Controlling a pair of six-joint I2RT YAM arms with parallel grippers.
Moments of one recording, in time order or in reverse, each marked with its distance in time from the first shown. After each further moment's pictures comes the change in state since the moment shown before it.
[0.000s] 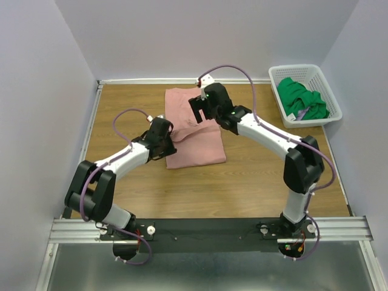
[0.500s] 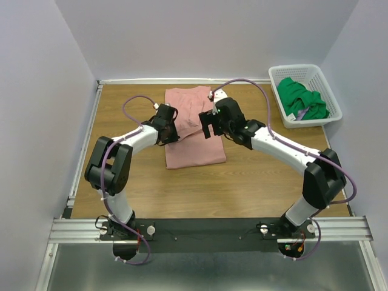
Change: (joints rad) left arm 0.058 0.320 0.283 -0.004 -0.019 0.109; right arm 0.005 -0.256 -0.322 0.006 -0.084 0.163
